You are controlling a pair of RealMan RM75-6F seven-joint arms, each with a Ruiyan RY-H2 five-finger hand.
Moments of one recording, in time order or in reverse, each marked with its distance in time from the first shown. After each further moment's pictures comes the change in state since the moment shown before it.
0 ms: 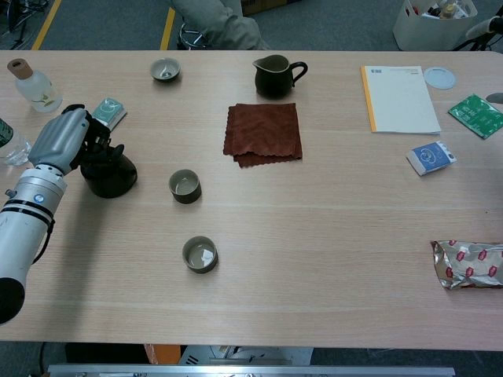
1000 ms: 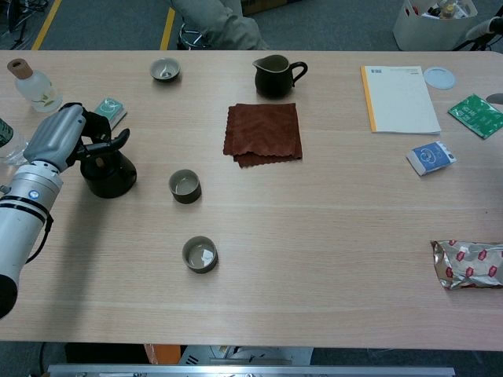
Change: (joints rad) left arm 0.005 0.047 -0.016 -0.094 -0.025 -0.010 0.045; right arm -0.001 0.000 0.000 0.000 0.001 -0.001 0.003
